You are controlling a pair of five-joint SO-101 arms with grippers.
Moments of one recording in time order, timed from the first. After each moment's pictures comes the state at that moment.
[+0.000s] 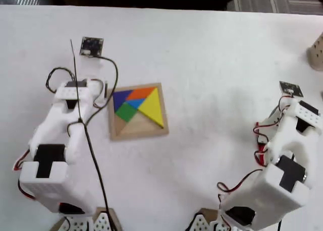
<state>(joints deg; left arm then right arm) -6.5 11.1 25.7 33.1 -5.3 30.6 16.2 19.7 66.7 25.9</state>
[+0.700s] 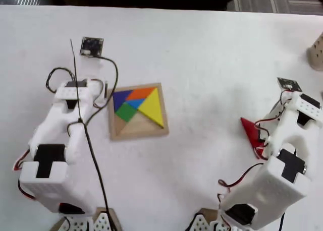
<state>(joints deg) -6.5 11.1 25.7 33.1 -5.3 29.9 19.6 15.6 70.2 28.8</state>
